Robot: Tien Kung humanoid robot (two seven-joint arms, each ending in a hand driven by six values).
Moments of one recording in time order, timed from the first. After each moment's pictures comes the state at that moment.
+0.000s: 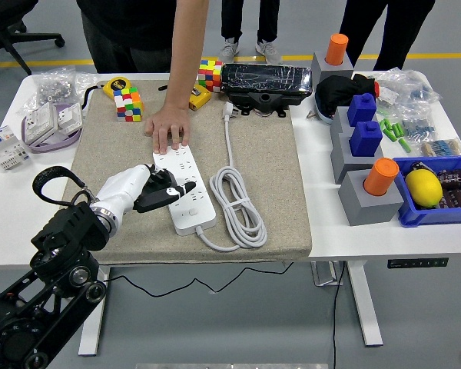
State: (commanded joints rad) left arm -0.21 0.16 -1.05 -1.64 2.05 -0.13 0.65; right arm 0.15 -0.05 1.90 0.18 -1.20 -0.16 -0.14
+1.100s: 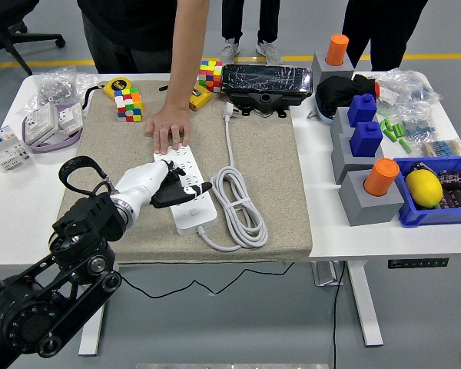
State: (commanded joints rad) left arm -0.30 0.16 -0.97 -1.56 2.04 -0.15 0.65; right arm 0.16 -0.06 1.90 0.18 -1.20 -0.16 -0.13
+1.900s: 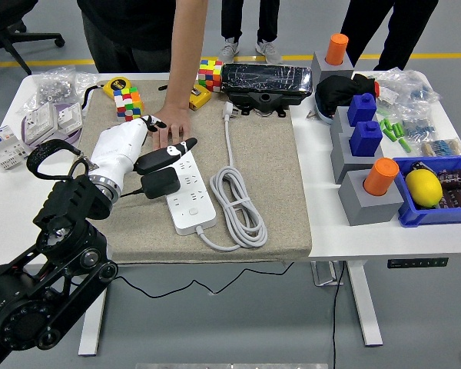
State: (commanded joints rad) left arm -0.31 0.17 -1.03 -1.64 2.22 0.08 0.65; right arm 0.15 -0.06 1.90 0.18 -1.20 -0.16 -0.14
